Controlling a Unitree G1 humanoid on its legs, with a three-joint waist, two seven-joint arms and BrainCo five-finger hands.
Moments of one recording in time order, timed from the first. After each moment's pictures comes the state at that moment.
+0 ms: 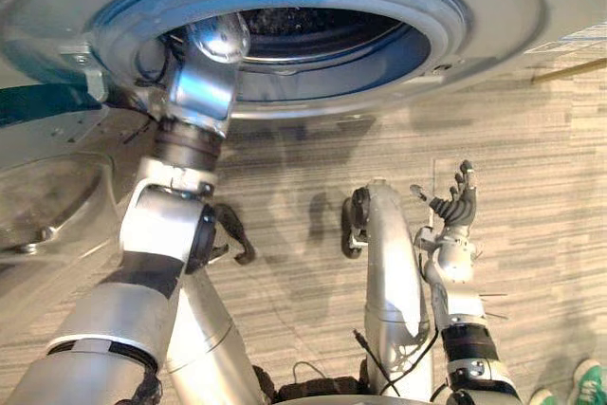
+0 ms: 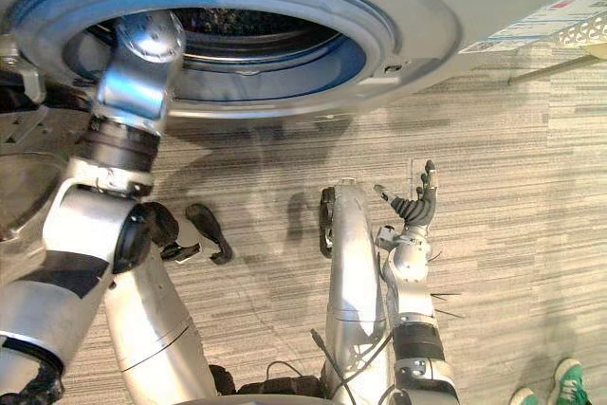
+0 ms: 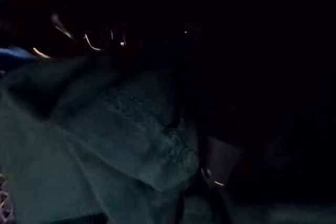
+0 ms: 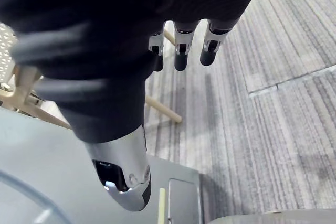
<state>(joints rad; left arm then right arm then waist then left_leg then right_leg) -1.35 0.34 -0.08 0.61 0.30 0.08 0.50 -0.22 -0.05 -0.15 0.29 0.02 -0.19 -0.37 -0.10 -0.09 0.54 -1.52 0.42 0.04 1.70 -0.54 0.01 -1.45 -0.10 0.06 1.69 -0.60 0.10</state>
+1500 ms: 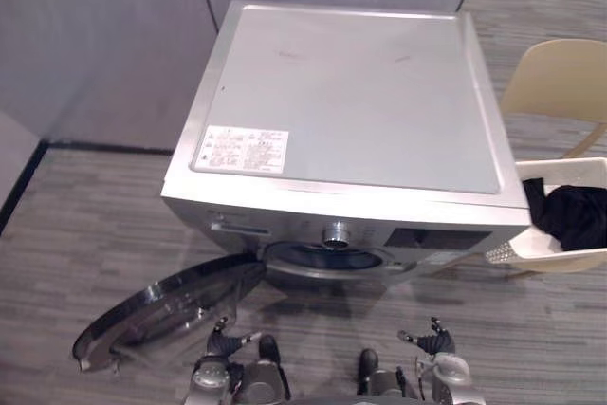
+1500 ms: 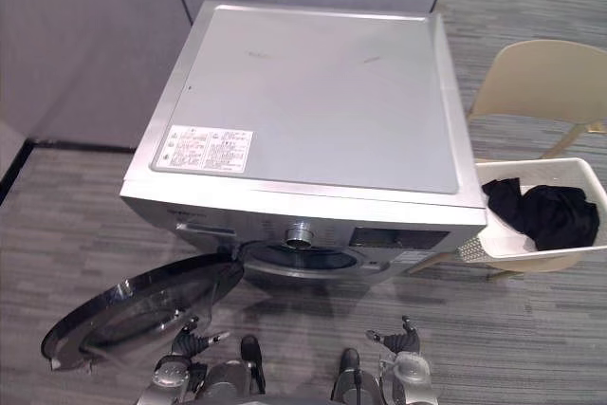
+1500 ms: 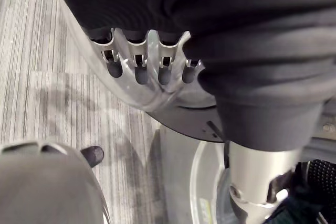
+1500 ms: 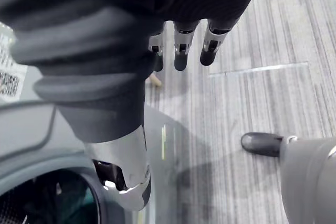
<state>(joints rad) 0.08 0.10 0.08 0.91 0.25 0.00 0.18 0.04 -0.07 -0.20 0.91 -0.05 -0.03 -0.21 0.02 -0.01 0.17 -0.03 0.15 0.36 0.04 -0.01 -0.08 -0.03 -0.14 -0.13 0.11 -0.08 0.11</state>
